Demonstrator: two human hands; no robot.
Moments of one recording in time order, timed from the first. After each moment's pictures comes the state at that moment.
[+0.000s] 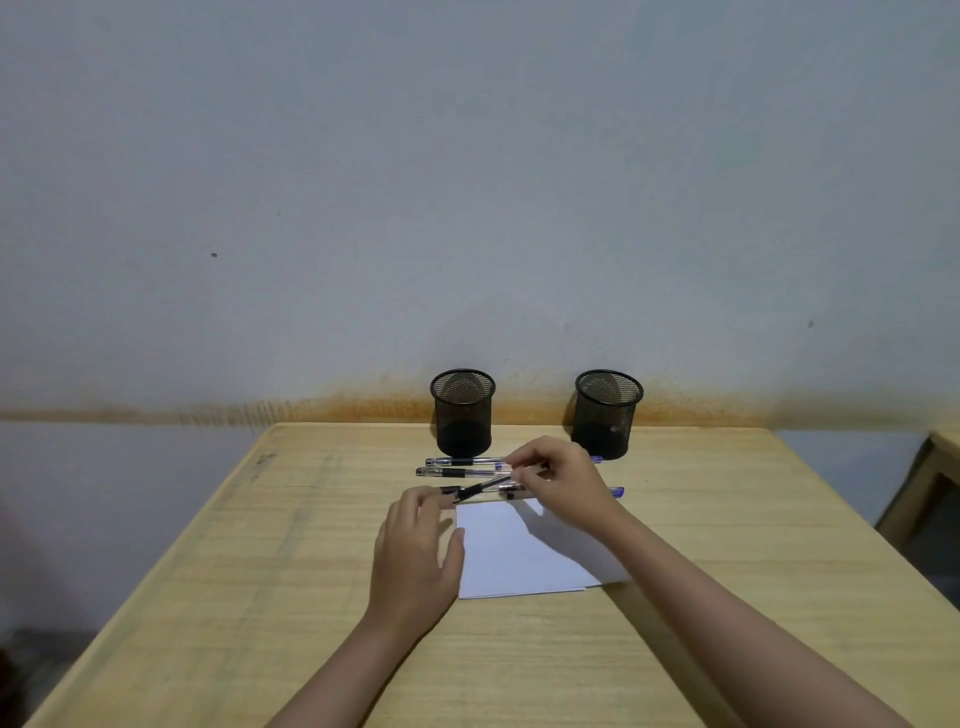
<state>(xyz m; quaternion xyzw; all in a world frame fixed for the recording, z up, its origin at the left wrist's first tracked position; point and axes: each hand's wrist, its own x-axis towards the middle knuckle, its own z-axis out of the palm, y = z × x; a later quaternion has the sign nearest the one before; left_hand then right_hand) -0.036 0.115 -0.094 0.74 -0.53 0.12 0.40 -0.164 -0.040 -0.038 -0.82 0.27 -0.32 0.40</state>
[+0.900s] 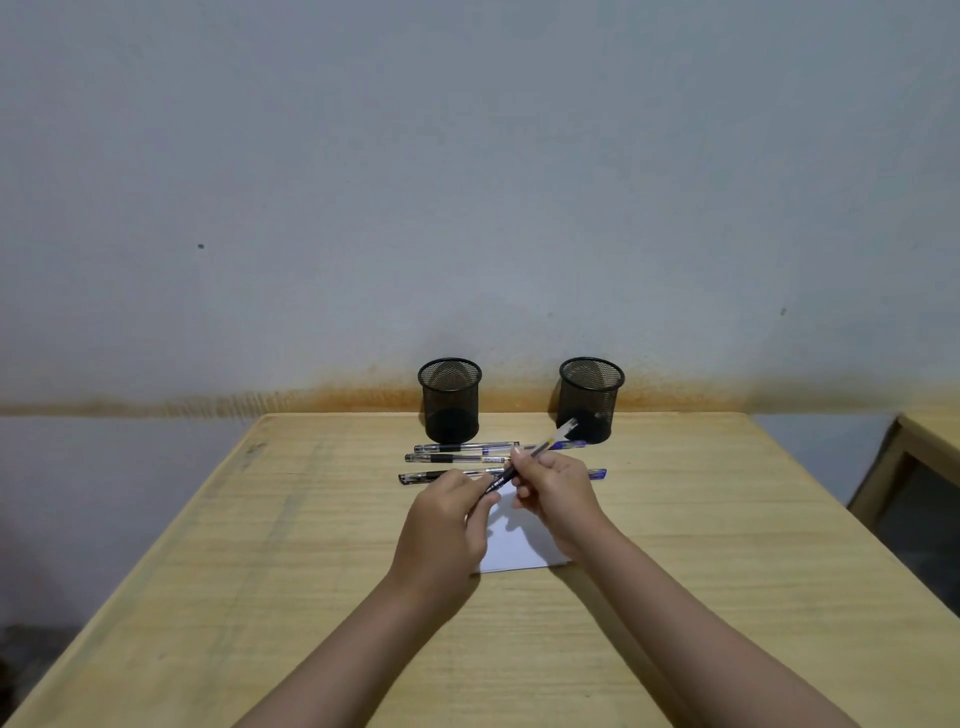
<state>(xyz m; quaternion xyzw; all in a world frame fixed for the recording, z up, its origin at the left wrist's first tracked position) -0.077 0.110 -0.048 0.66 -0.59 0.08 0.45 -0.178 0.006 -0.038 -0.57 0.34 -0.36 0.66</state>
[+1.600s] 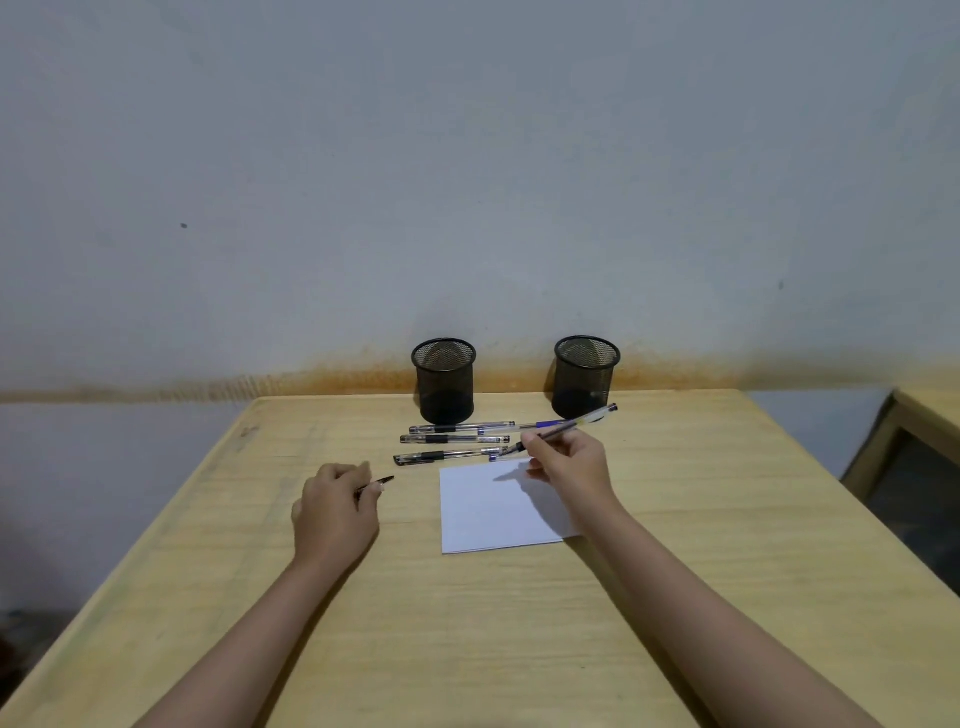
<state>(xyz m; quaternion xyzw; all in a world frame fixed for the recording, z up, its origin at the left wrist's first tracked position) 0.018 0.133 -0.090 0.86 -0.38 0.04 0.35 -0.191 -0.010 -0.050 -0.58 0.37 -0.43 0.59</state>
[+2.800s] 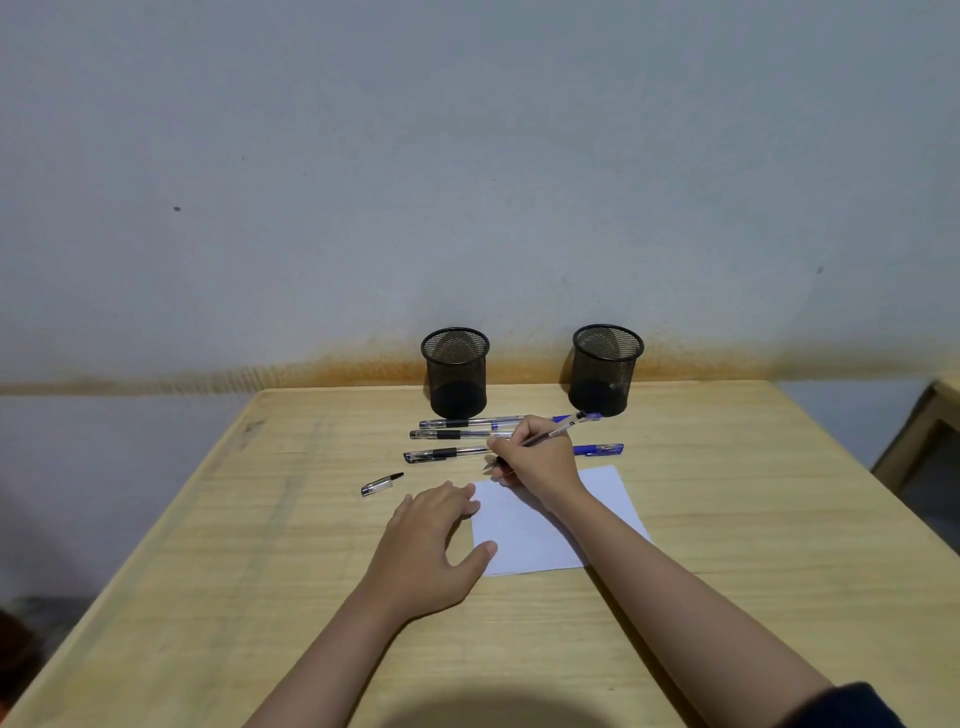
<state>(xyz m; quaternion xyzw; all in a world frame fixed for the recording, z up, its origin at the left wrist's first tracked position) -0.041 0.128 -0.097 0.74 -0.60 -0.08 0.30 -0.135 -0.019 -0.065 -0.60 0.39 -0.36 0.59</state>
